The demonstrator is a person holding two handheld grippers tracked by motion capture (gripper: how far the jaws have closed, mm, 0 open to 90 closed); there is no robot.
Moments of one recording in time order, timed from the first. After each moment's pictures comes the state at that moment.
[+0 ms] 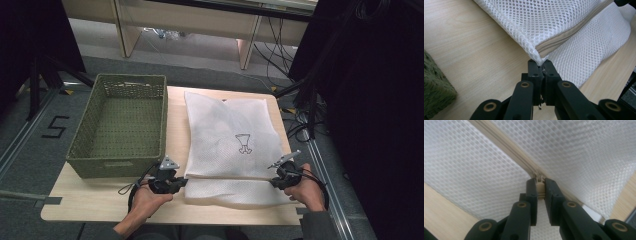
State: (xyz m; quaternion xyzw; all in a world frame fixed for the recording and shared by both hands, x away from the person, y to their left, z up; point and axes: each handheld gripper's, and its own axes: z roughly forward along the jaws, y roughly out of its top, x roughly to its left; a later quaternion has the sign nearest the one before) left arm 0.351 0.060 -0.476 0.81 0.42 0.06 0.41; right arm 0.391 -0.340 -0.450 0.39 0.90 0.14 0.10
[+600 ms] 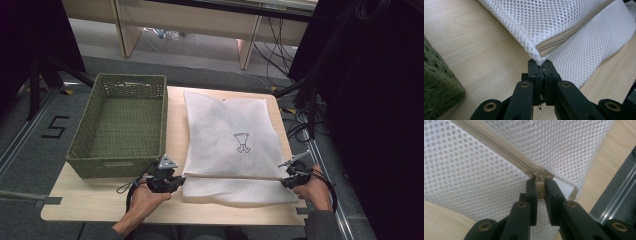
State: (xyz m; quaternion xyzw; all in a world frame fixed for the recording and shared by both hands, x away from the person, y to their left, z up) left arm 0.354 0.065 -0.477 0.81 0.43 0.07 0.40; right arm 0.400 -0.376 -0.462 0.44 0.89 0.11 0.11
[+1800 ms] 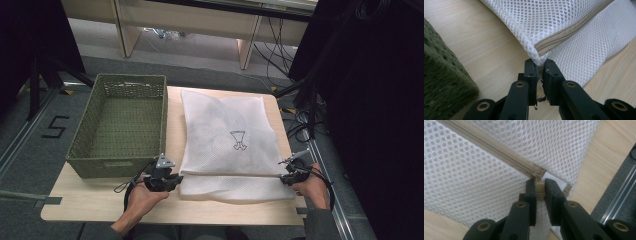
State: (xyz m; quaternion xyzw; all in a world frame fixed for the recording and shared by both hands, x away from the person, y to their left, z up) left arm 0.358 0.072 -0.480 0.81 0.43 0.09 0.39; right arm 0.412 -0.379 -0.470 0.45 0.88 0.13 0.12
